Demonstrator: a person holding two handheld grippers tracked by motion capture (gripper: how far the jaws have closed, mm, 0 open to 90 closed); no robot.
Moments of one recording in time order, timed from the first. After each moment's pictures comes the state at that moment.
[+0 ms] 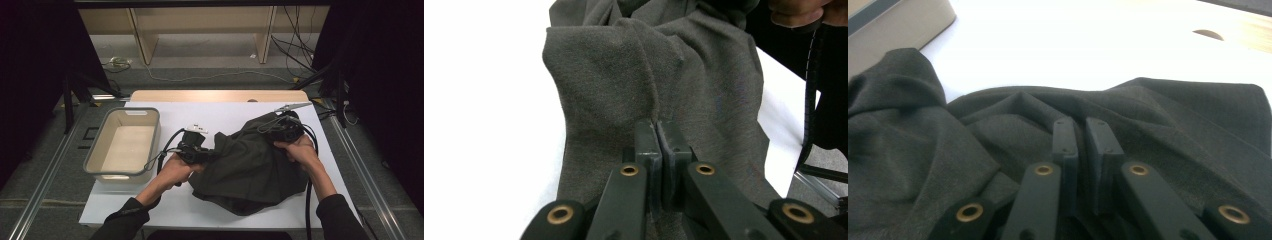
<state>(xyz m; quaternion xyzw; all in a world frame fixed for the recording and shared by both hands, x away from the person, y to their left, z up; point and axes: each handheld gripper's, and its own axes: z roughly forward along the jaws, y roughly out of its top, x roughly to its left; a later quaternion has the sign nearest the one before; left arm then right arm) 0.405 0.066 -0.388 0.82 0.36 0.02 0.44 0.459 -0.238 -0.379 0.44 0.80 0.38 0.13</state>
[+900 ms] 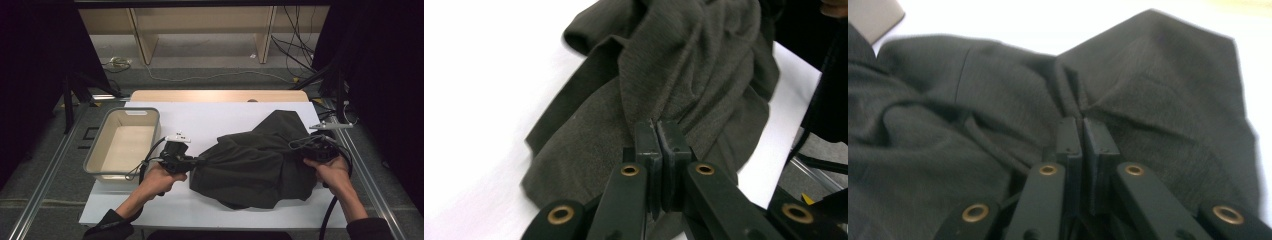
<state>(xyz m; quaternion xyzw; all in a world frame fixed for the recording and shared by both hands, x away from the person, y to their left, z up) 0.379 0.113 -0.396 0.82 0.37 0.03 0.44 0.394 -0.304 -0.387 0.51 0.76 0.37 0.17</state>
